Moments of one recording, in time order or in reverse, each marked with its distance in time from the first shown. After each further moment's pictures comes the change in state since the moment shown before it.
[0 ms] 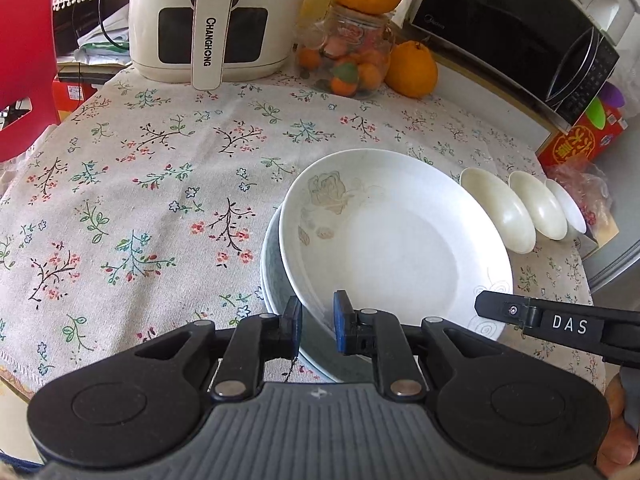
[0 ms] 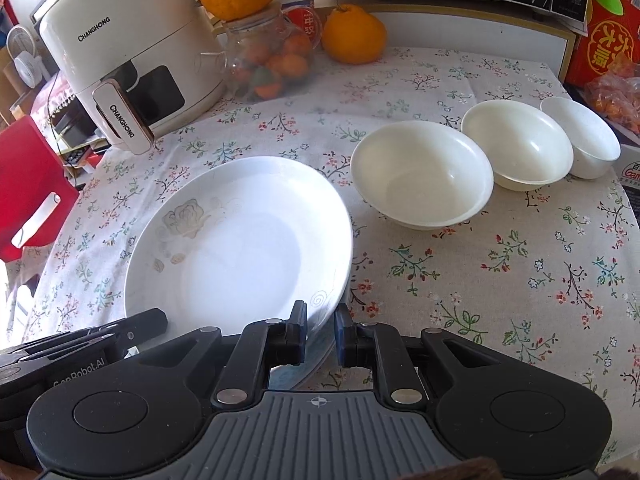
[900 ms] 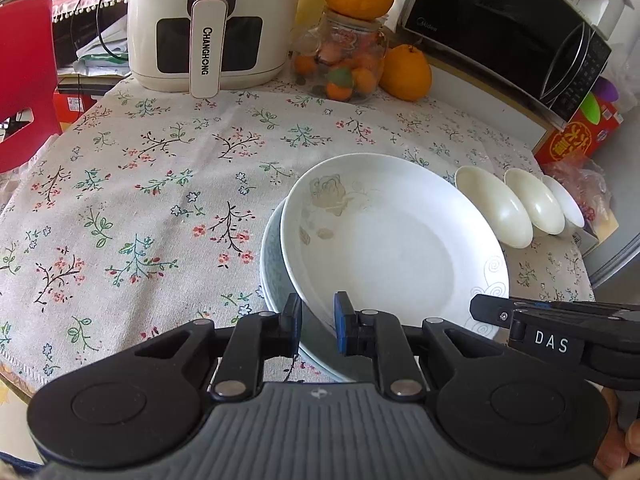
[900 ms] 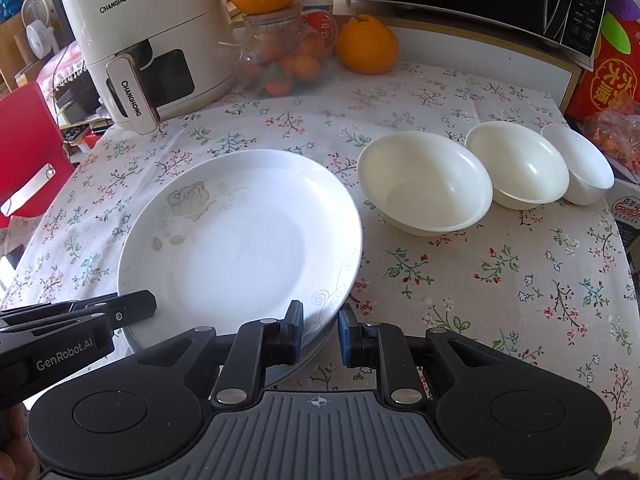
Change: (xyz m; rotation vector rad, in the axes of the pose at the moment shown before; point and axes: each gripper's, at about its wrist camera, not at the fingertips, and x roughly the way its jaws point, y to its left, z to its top) left arm -0.010 0.001 -0.003 0.026 -0.024 0.002; right arm -0.004 0.011 -0.012 -0.106 -0.035 -0.043
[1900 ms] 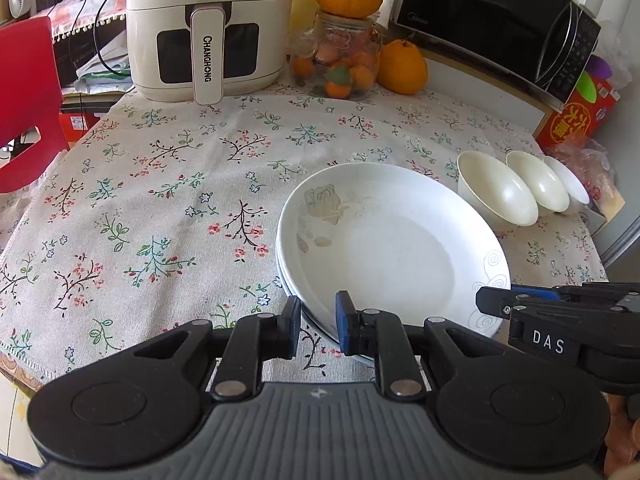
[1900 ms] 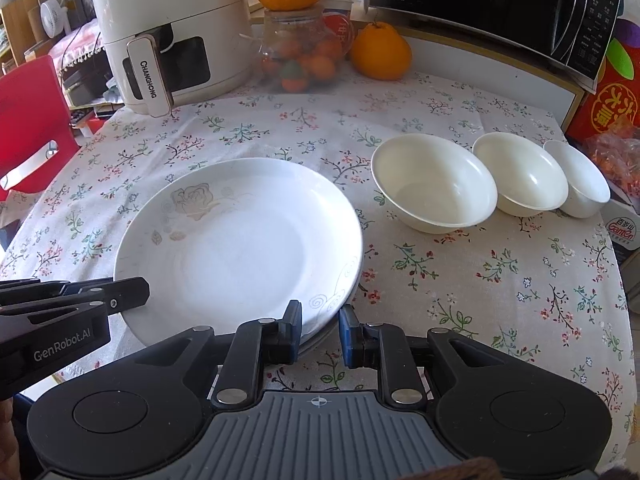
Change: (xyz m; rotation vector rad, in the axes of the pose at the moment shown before) left arm -0.007 -0.006 -0.013 0.069 -0.015 0.048; right arm -0.002 0.017 -0.014 -0.063 -0.015 -0.037
